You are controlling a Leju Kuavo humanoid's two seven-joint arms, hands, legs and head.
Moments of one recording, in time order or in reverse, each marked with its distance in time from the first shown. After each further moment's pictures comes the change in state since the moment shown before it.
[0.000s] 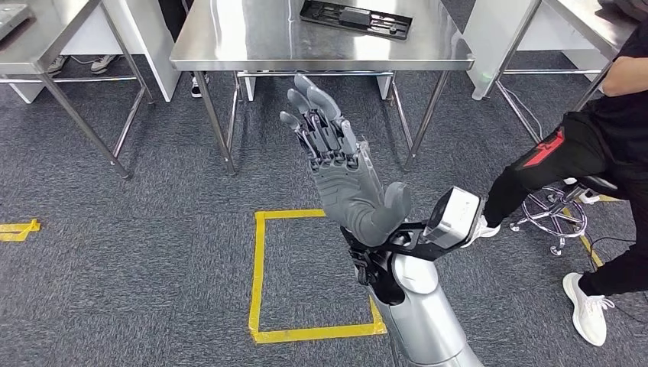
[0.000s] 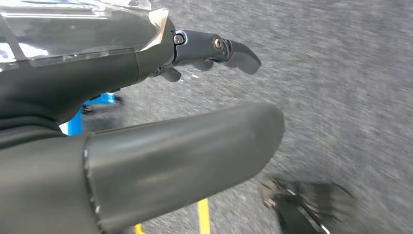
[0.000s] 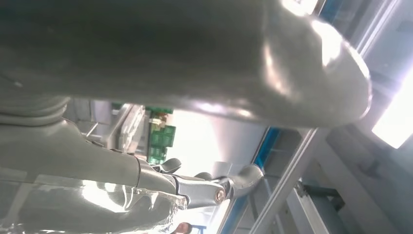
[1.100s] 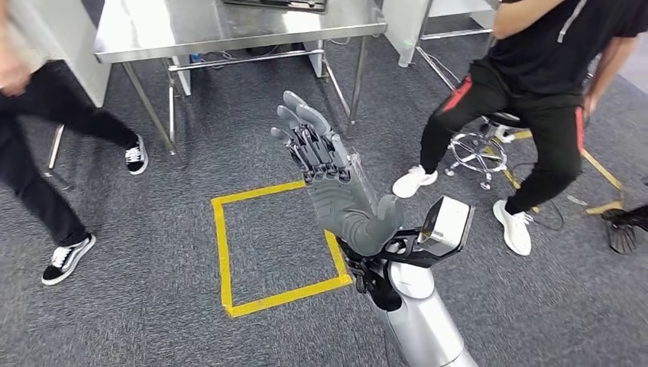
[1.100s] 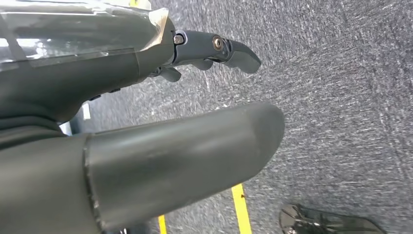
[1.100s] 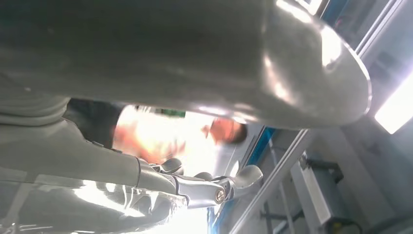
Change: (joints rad) left arm 0.014 0.027 0.018 -0.001 0.006 0.060 0.035; right arm 0.025 -0.001 0.012 0.019 -0.001 0.045 -0.013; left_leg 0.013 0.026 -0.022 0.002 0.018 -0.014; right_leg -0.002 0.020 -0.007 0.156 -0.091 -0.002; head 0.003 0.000
